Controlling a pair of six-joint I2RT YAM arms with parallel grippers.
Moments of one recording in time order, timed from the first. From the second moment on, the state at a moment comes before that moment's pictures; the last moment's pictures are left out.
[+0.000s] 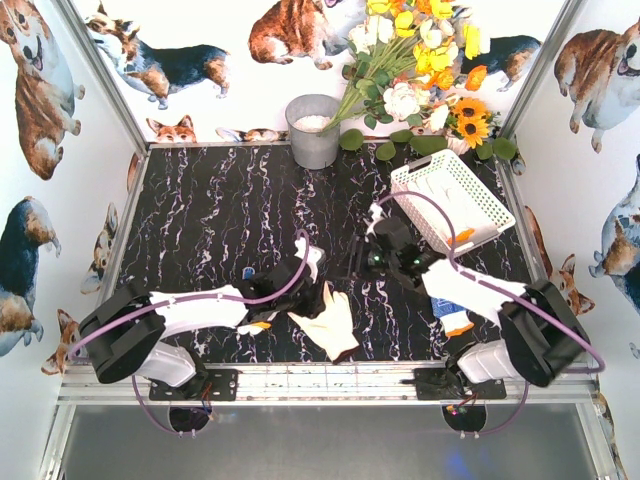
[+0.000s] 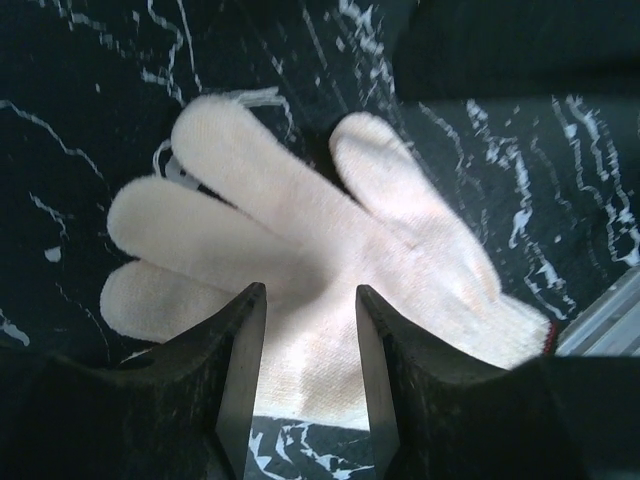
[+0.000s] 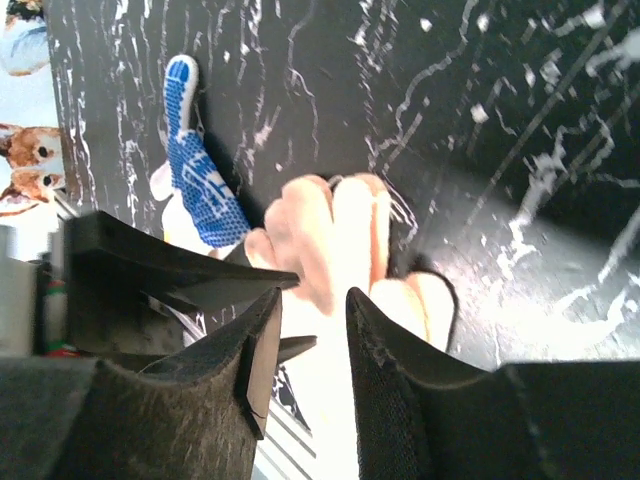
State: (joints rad) left arm -0.93 1.41 0.59 0.04 -0.01 -0.52; right arm 0.60 1.39 0.72 -0.01 -0.34 0.76
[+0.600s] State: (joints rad) left arm -0.90 1.48 0.66 0.13 0.03 -0.53; right arm 0.59 1.27 0.48 -0.03 -0.34 0.84
